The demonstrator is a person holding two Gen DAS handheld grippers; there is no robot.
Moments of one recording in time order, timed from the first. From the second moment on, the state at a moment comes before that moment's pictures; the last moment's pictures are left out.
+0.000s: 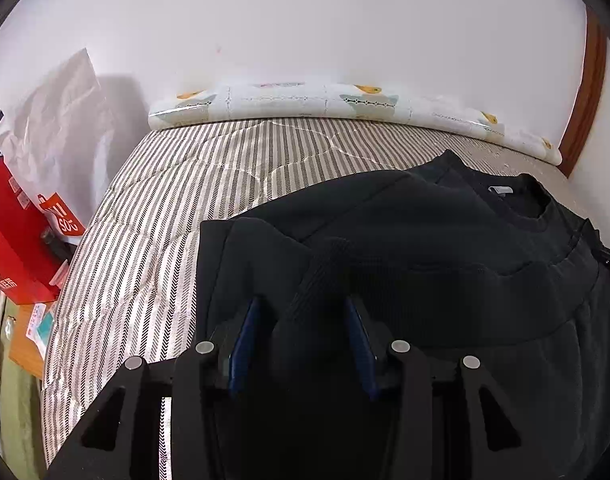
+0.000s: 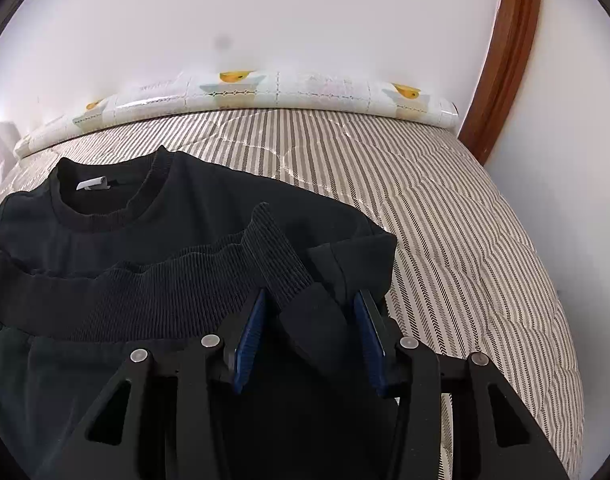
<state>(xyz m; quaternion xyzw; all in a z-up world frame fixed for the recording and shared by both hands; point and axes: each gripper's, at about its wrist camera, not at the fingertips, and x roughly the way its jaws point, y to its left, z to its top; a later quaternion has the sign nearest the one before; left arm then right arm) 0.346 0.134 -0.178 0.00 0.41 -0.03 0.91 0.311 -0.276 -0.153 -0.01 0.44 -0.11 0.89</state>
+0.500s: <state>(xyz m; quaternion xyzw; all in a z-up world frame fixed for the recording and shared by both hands) 0.321 0.131 -0.140 0.00 0.35 -0.03 0.94 0.294 -0.292 -0.118 0.05 0.38 -0.04 0.92</state>
